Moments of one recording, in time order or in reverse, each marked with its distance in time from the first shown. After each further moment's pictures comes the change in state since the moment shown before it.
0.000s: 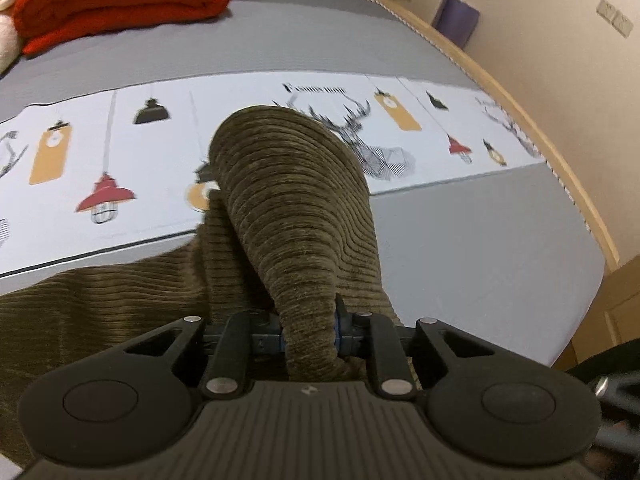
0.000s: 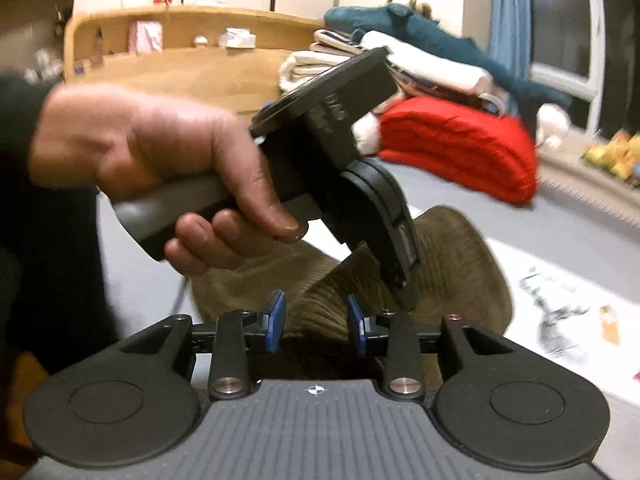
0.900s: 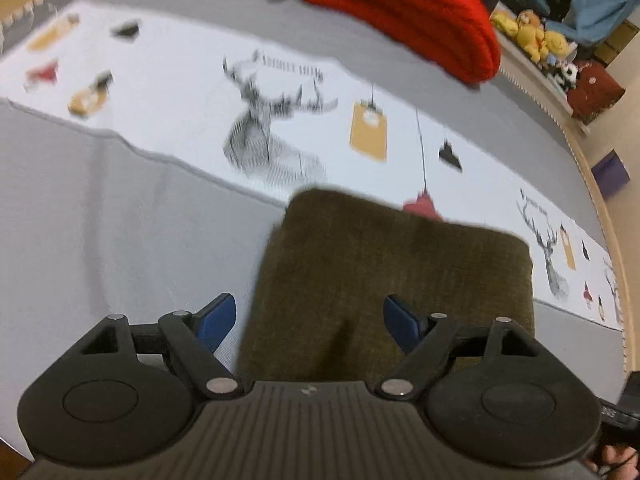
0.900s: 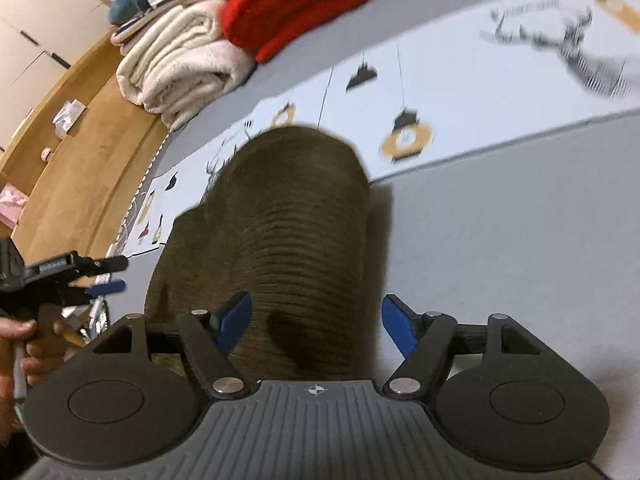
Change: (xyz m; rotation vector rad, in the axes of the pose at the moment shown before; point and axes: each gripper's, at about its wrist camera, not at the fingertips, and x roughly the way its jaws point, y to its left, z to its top) left arm -0.110 0.280 -0.066 -0.533 -0.034 0.198; right arm 0.153 -0.084 -0.022 0.861 0.243 0.042
